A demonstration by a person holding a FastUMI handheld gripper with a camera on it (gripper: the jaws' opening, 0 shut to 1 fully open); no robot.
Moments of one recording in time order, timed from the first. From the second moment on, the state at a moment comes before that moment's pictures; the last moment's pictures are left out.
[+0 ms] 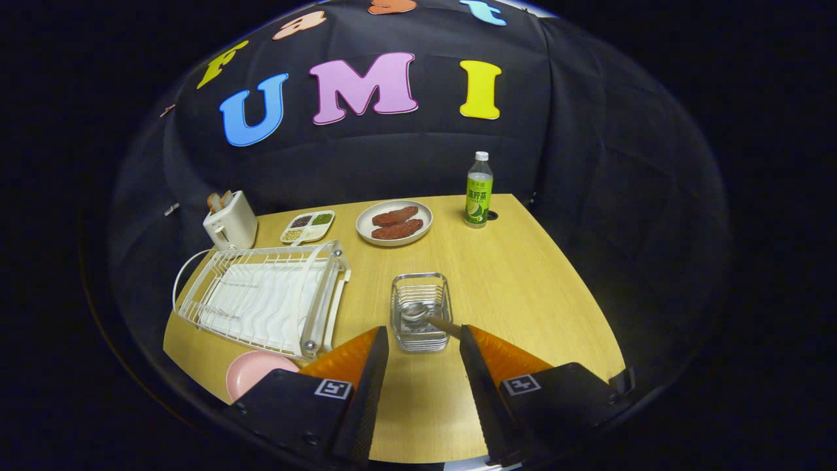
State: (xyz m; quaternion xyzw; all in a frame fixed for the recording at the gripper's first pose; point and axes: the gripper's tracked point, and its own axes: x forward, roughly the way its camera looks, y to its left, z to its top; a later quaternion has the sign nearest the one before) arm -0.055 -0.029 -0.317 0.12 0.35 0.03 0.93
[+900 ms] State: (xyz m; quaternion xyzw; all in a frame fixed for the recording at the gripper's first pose) arm -0.029 -0.008 -0.370 0.10 0.41 0.08 0.90
